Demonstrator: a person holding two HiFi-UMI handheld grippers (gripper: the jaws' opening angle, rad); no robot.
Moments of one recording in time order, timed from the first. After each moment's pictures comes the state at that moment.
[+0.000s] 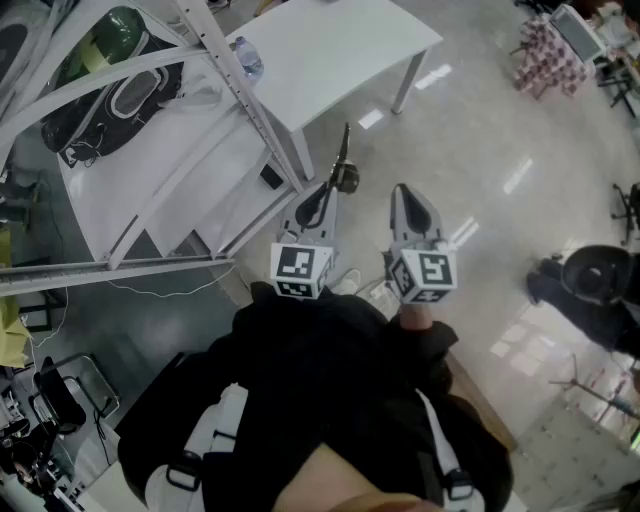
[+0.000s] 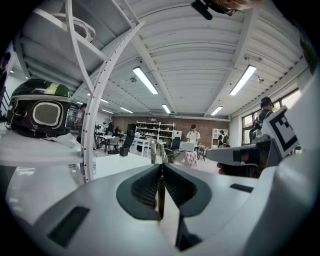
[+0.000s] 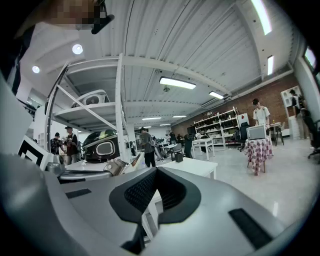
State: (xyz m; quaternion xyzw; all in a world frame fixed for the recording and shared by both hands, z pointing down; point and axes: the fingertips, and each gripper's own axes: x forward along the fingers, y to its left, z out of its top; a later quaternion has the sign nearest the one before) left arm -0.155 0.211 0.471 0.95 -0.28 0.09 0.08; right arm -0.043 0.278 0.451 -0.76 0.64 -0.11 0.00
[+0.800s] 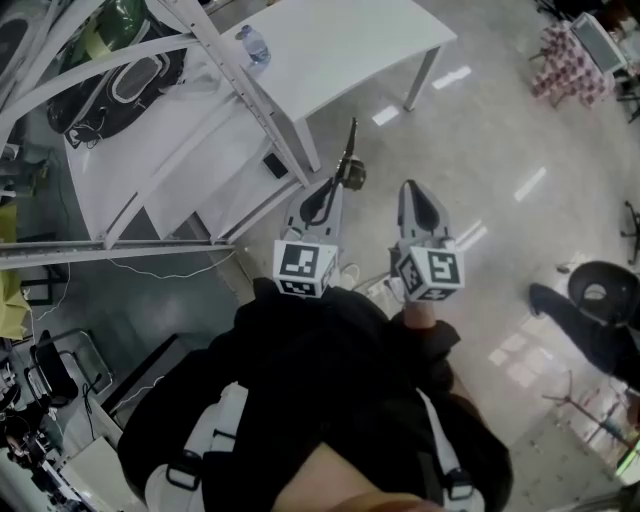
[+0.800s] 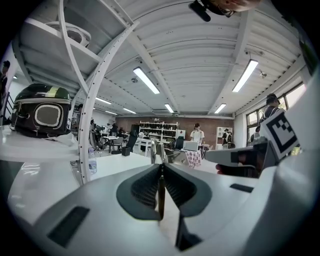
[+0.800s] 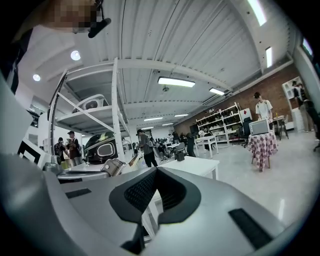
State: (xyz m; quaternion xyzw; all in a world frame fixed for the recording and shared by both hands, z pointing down) left arm -0.122 0.232 0.473 0.95 -0.30 0.09 0.07; right arm -0.001 0.292 0.460 -0.74 0.66 -0.13 0.02
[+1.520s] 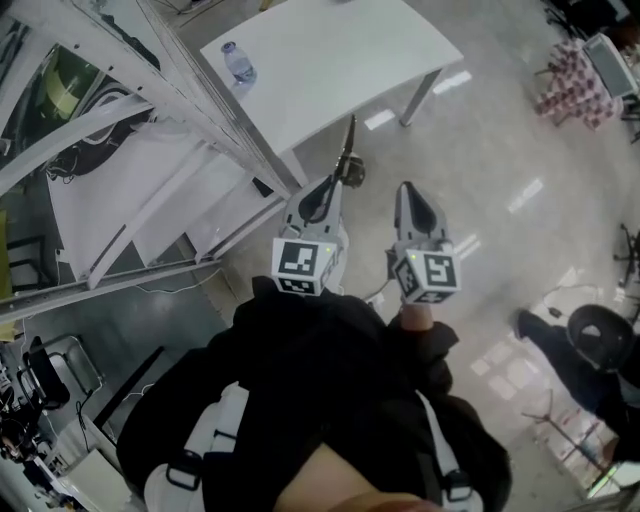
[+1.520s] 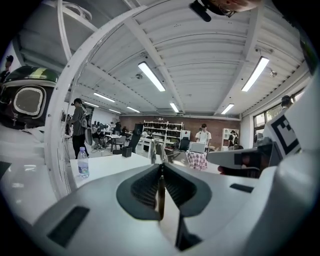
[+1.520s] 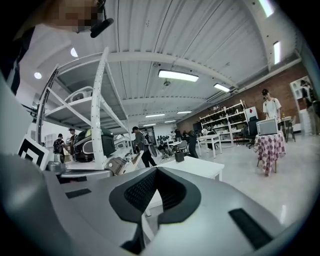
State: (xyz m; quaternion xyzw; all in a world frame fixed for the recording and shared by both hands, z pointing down) left arm -0.048 0.135 0.481 0.94 -0.32 0.08 0.08; right arm 0.066 0.194 0.464 -0.73 0.67 -0.13 0.01
